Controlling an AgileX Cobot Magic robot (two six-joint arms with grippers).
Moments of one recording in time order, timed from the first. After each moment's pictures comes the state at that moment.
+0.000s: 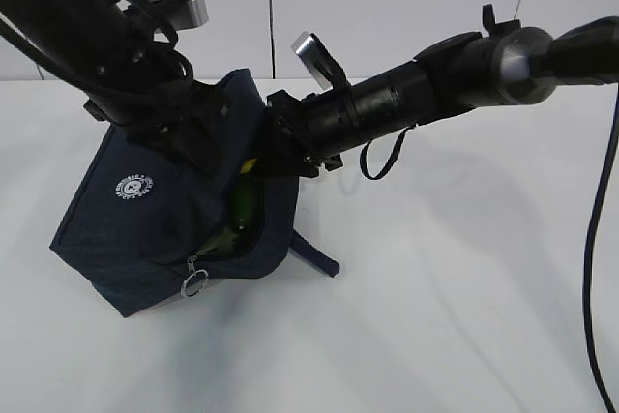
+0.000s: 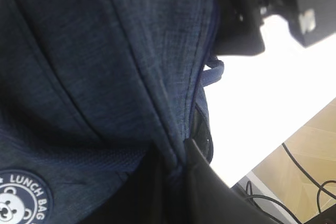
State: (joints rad) left arm -0.46 1.78 -1.38 -0.45 0.95 0.22; right arm 0.34 2.30 -1.67 1.37 1.06 -0.88
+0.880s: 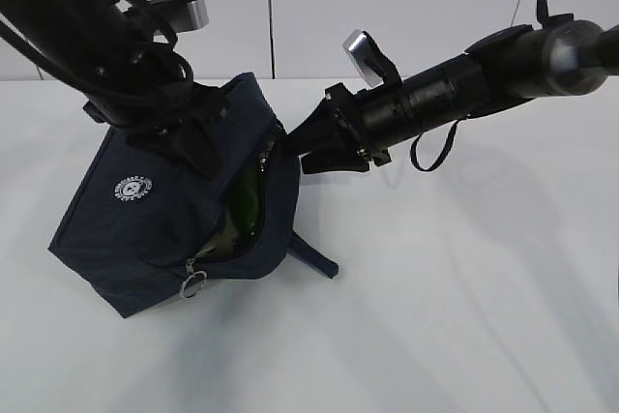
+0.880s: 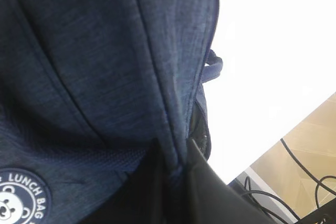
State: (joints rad) left arm -0.46 1.78 -1.38 -0.45 0.97 0.22; right arm 0.22 2.30 -1.67 1.26 1.15 -0.85
